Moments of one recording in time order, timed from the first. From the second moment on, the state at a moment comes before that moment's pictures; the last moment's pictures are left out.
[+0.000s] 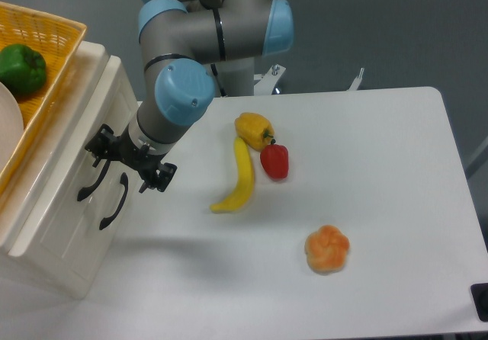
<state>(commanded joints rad) 2.20 -1.86 -1.55 -1.41 1.03 0.54</state>
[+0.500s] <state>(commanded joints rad) 2.20 -1.87 -1.55 -1.40 1.04 0.54</state>
